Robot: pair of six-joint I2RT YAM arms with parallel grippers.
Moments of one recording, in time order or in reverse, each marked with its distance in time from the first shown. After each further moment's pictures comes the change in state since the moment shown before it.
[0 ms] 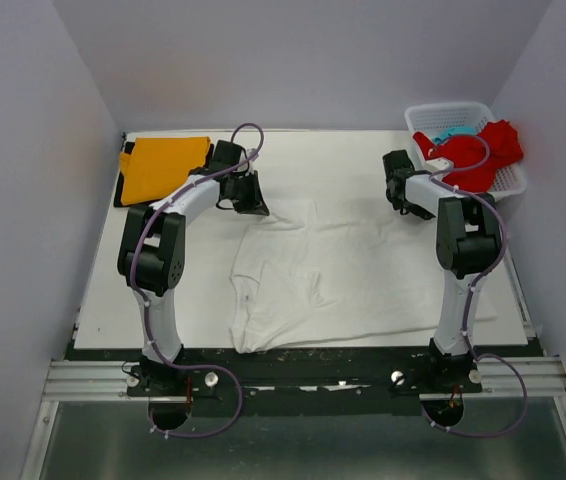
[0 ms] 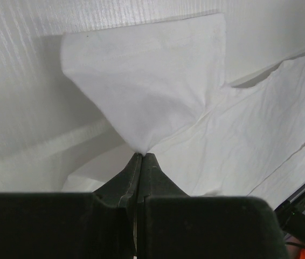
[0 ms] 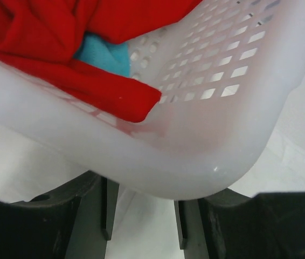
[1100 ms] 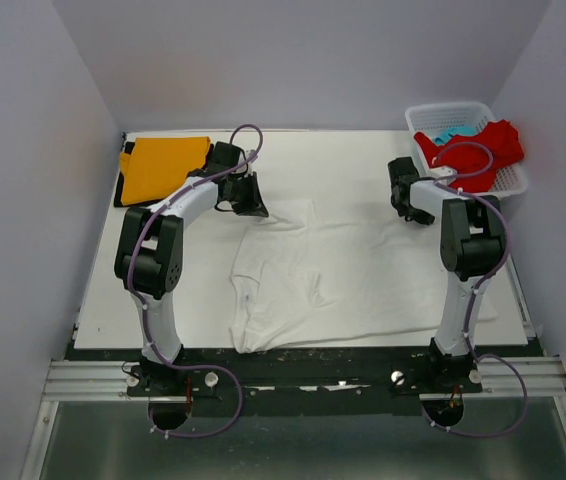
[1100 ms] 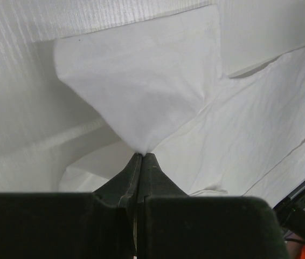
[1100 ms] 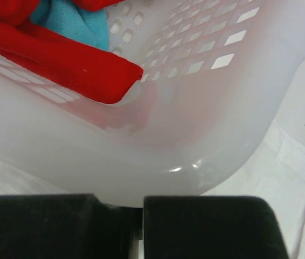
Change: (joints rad) left arm 0.000 -0.033 -0.038 0.007 0.000 0.004; right arm -0.026 -0.037 -0.084 0.018 -0.073 -0.012
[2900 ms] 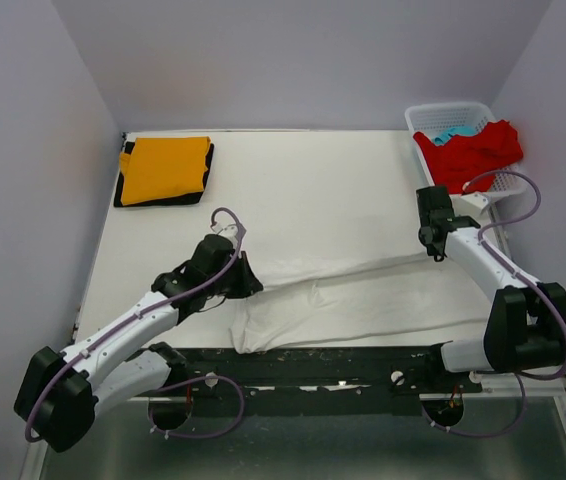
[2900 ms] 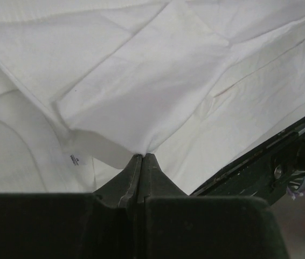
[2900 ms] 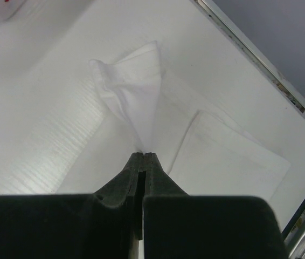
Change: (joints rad) left arm -0.318 -0.980 -0.867 0.142 -0.265 -0.254; right arm -0.004 -0.690 -0.496 -0.046 -0.100 -0.065
